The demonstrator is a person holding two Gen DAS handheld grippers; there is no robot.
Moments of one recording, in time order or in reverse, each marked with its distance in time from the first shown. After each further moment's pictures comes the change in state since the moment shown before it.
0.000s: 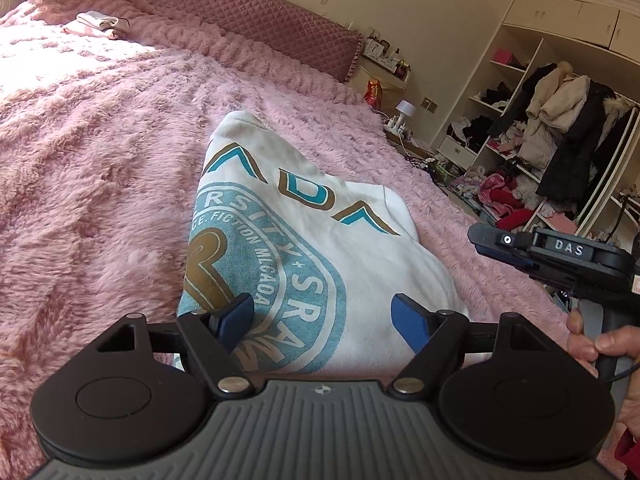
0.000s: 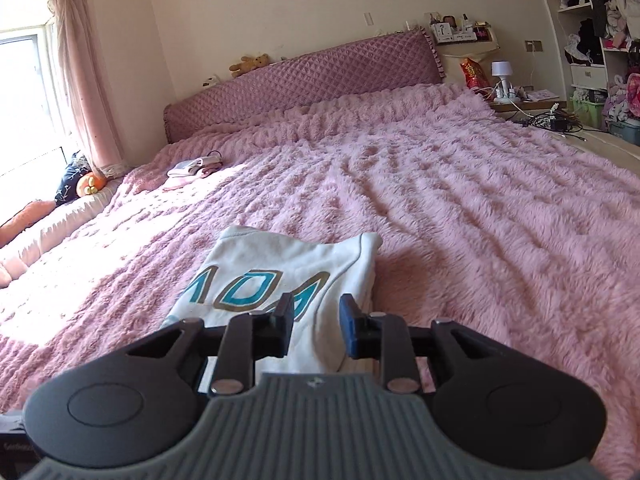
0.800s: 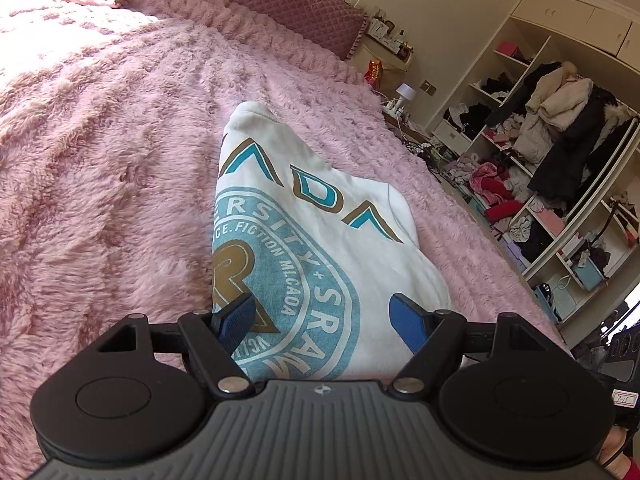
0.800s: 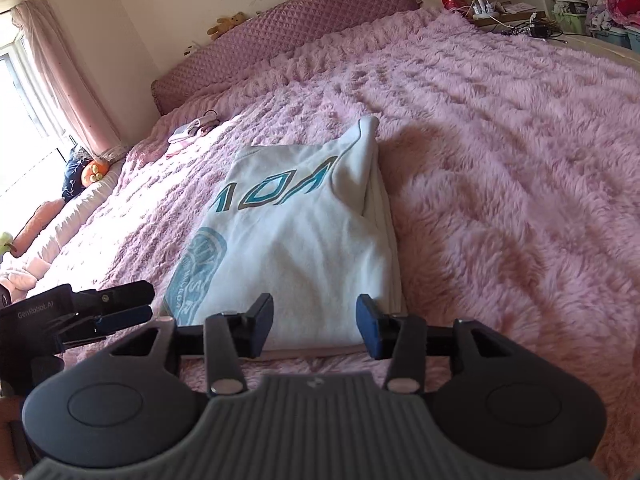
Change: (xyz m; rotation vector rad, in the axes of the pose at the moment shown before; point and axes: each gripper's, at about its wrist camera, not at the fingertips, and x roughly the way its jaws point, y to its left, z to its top) left arm -0.014 0.032 0.036 -0.078 0.104 -0.065; right arm -0.034 0.016 -0.059 0.151 0.154 -0.012
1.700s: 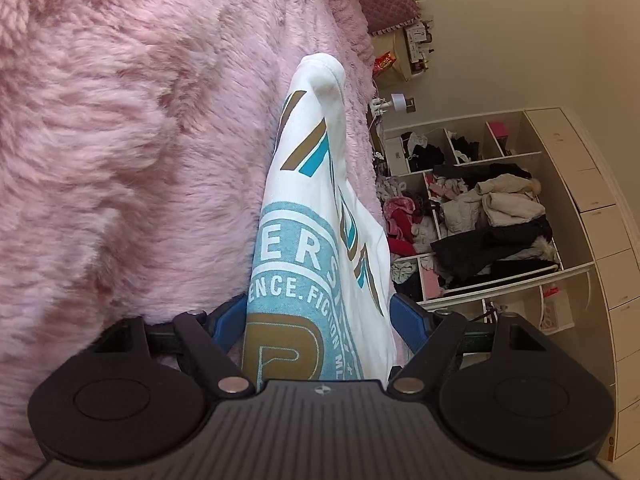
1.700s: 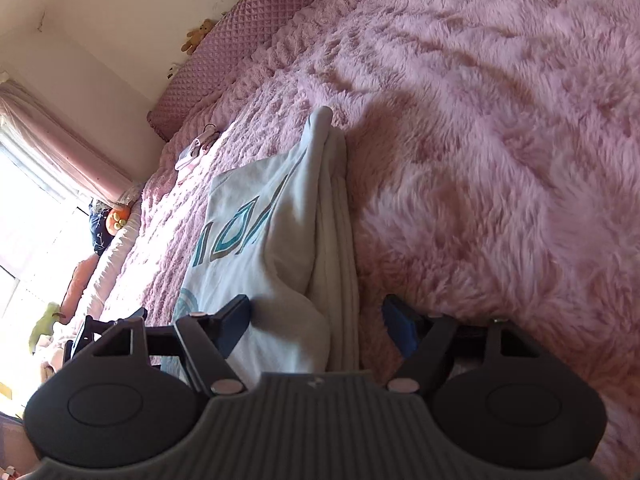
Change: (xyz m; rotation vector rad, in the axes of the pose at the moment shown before) left arm 0.120 0.136 0.049 -0.548 0.200 -0.409; right arm 0.083 -0.086 0.046 0.312 0.088 0.180
